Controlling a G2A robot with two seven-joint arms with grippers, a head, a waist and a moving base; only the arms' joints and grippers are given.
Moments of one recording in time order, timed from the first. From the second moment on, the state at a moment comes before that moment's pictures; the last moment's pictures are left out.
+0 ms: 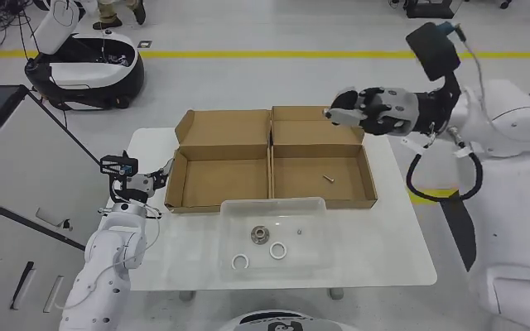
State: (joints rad) left arm 1.73 -1.15 -1.60 -1.80 1.33 0.00 0.00; right arm -0.88 -1.01 1.42 -1.79 0.21 -0.59 1.23
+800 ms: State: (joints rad) left arm 1.73 -1.15 -1.60 -1.80 1.33 0.00 0.00; right arm -0.29 -1.06 0.62 -1.27 -0.51 -0.57 1.25
